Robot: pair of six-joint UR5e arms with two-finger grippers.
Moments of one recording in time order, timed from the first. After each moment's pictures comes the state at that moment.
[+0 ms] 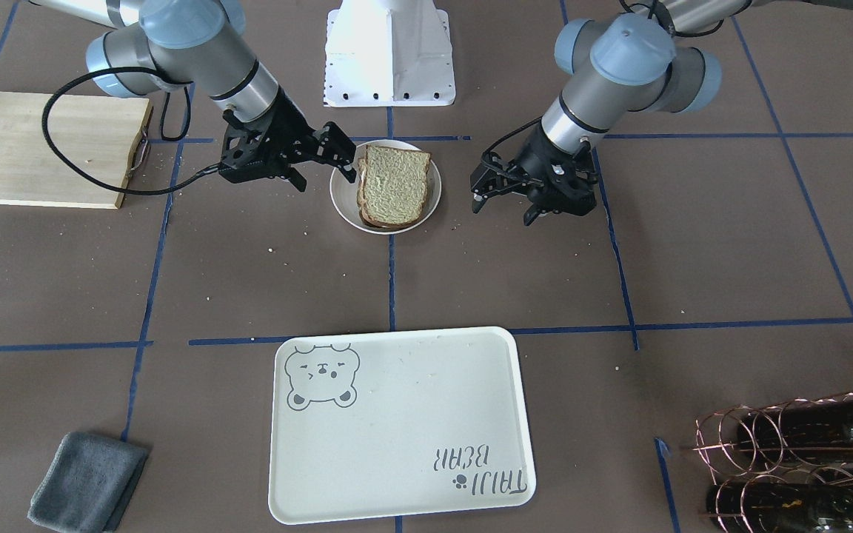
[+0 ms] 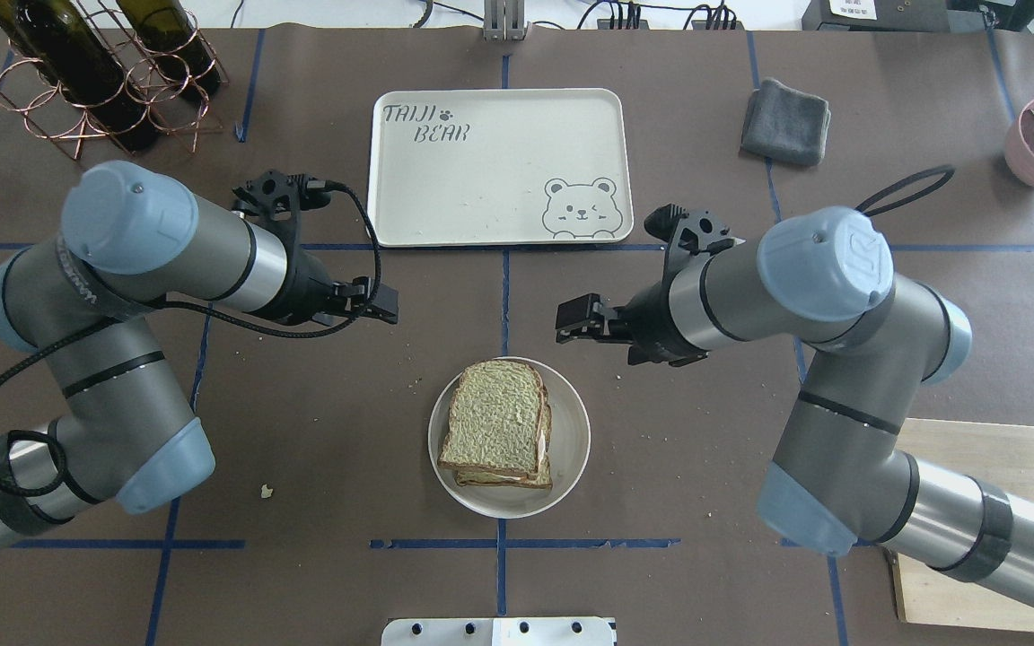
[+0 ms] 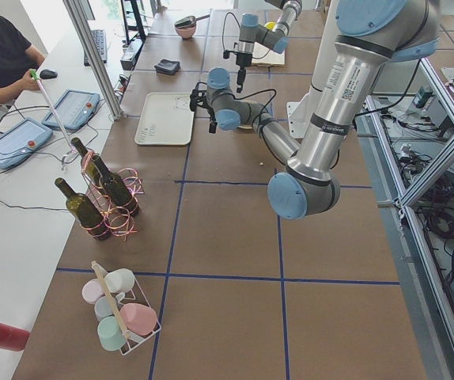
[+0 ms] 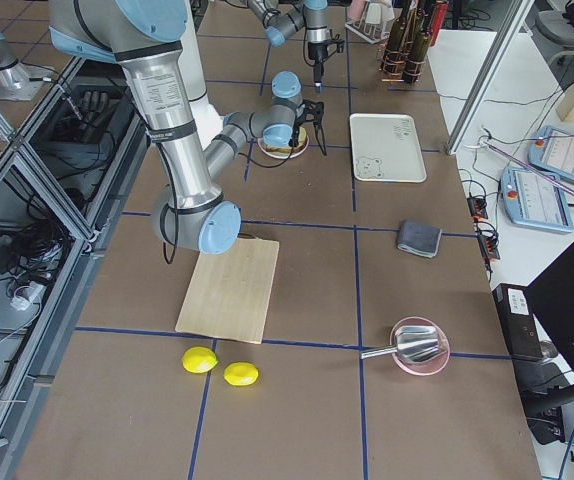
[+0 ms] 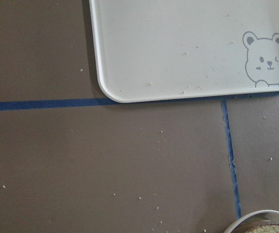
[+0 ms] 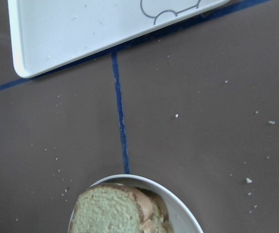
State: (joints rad) left arm -0.61 -2.00 -1.79 -2.03 -1.99 -1.21; right arm 0.59 -1.17 1.87 -1.13 1.99 1.50
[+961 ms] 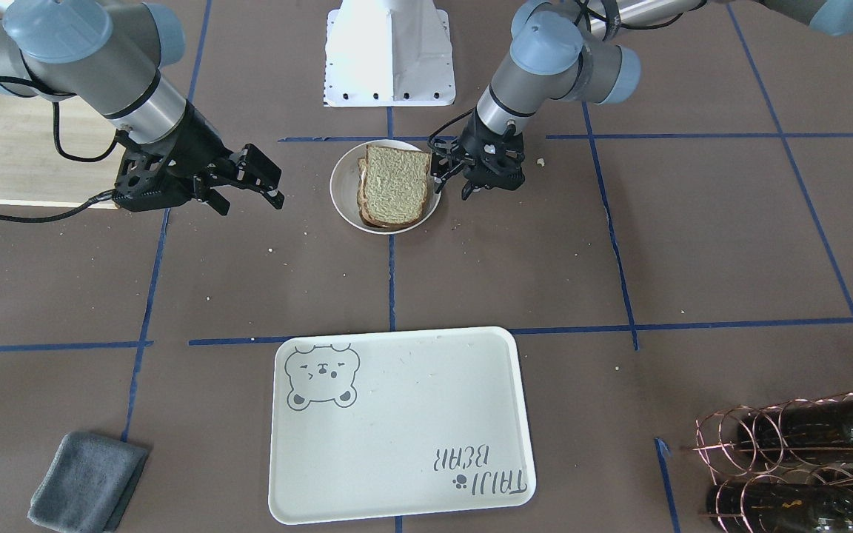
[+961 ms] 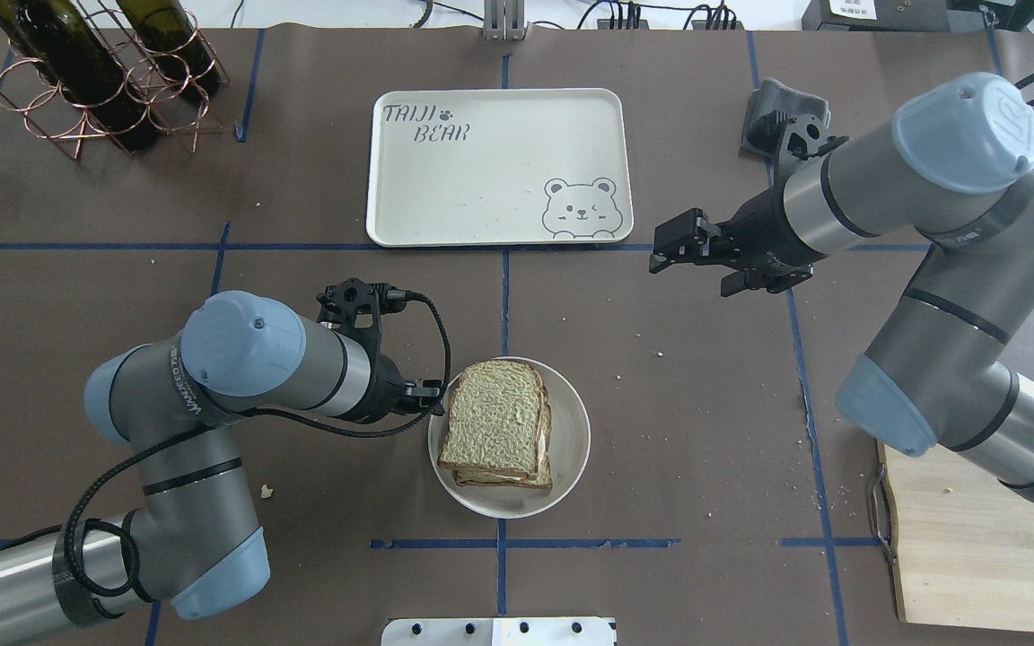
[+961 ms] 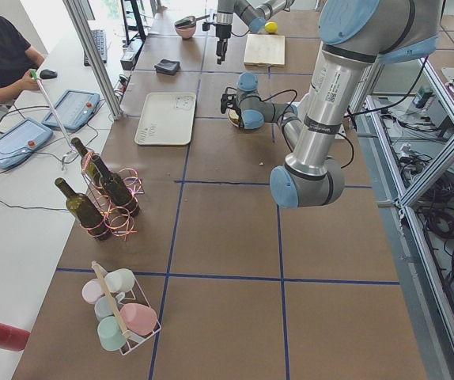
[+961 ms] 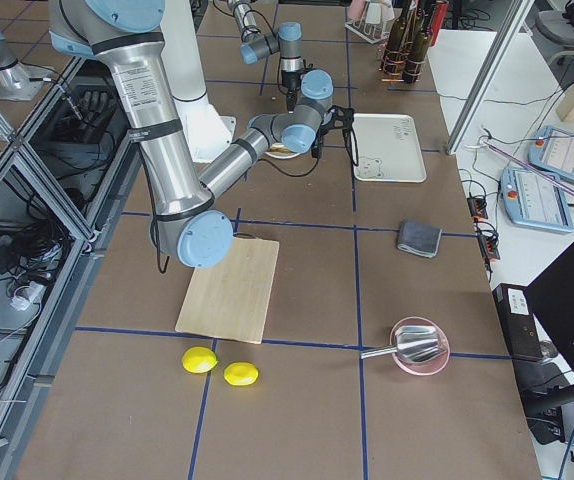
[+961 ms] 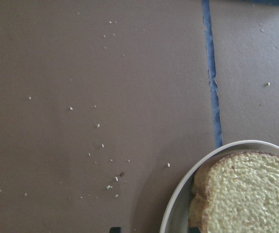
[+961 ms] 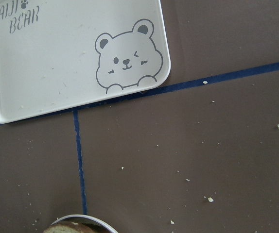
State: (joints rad) left arm -0.43 -2.03 -1.75 -2.03 -1.88 -1.29; right arm 0.79 -1.24 1.90 -1.19 2.17 1.34
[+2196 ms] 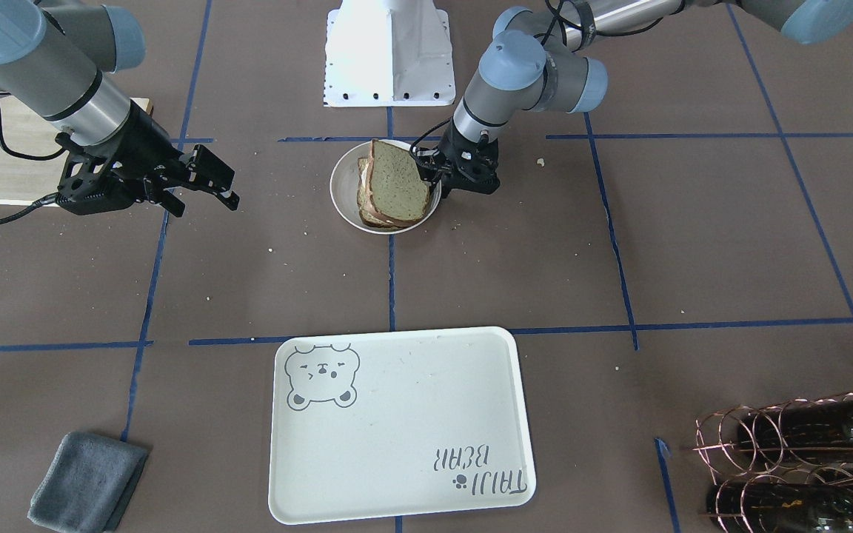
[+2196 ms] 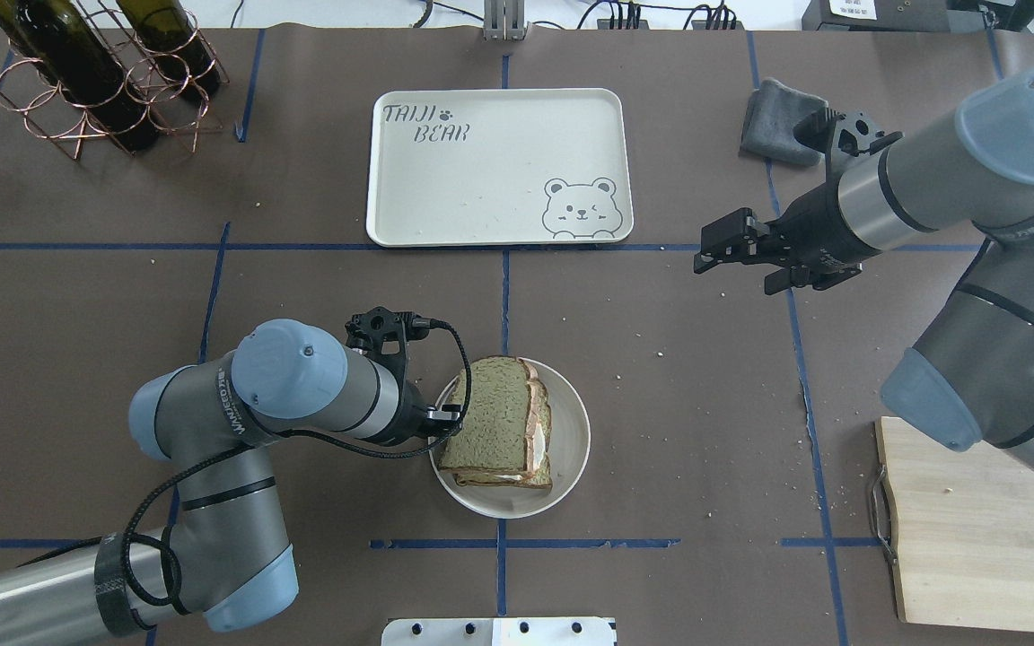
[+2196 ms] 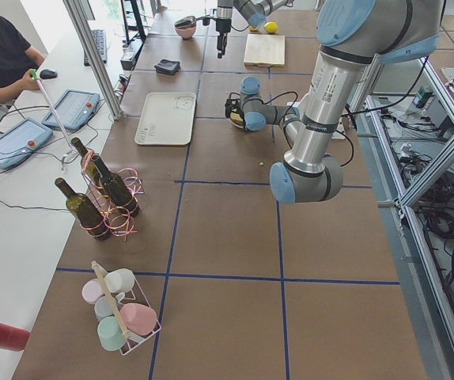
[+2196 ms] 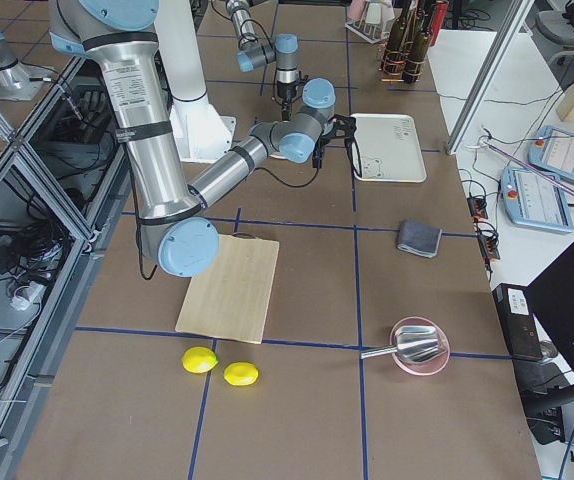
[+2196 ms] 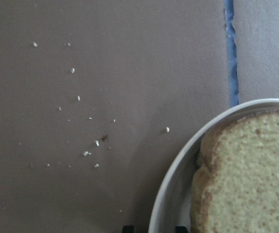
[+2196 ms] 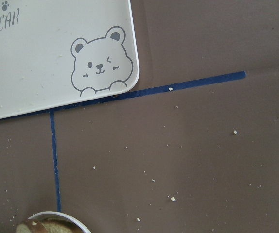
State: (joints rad) left arm -0.39 -2.07 -1.67 -2.03 -1.87 -1.32; right arm 0.83 -1.30 1.92 -1.19 2.21 1.28
